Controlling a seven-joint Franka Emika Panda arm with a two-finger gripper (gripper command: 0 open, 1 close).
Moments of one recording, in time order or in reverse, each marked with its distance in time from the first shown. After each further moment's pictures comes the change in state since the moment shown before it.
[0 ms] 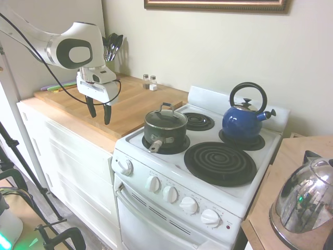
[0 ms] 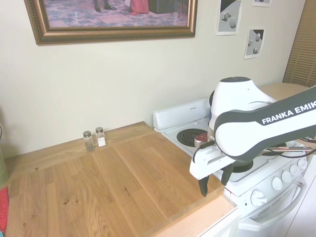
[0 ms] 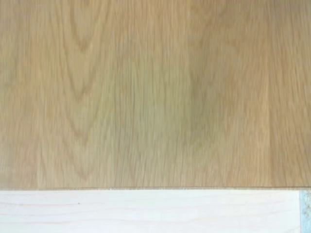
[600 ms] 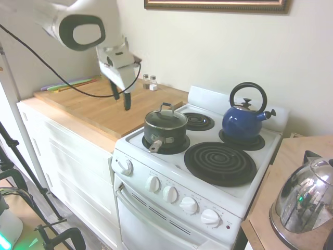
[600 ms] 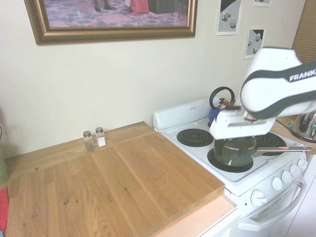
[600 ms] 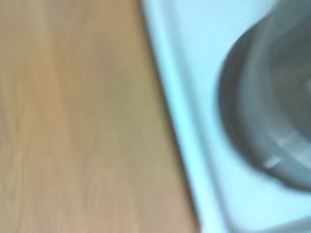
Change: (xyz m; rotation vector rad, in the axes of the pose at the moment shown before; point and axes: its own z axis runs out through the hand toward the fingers) arm 0.098 0.081 -0.098 0.200 0.070 0.340
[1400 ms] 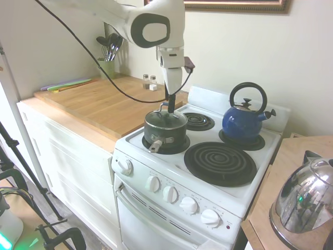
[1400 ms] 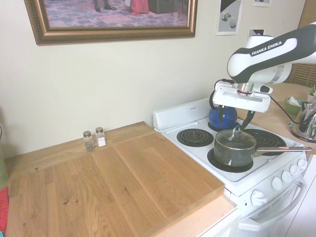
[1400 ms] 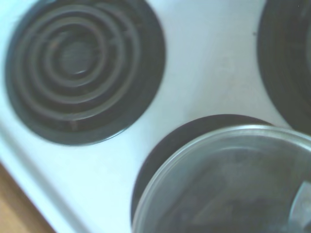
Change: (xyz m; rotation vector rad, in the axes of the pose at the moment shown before) arm 0.152 -0.056 0.034 -0.116 0.003 0.459
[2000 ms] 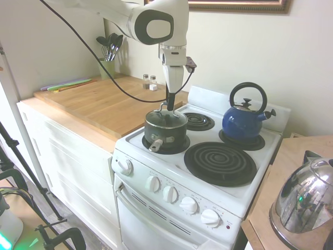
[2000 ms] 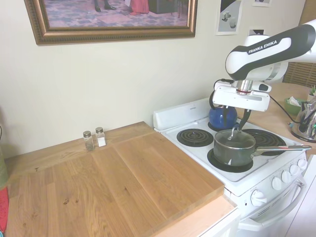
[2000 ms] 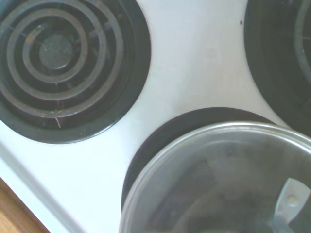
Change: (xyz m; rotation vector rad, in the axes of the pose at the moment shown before) arm 0.004 -0.003 -0.002 -0.044 -0.012 0.016
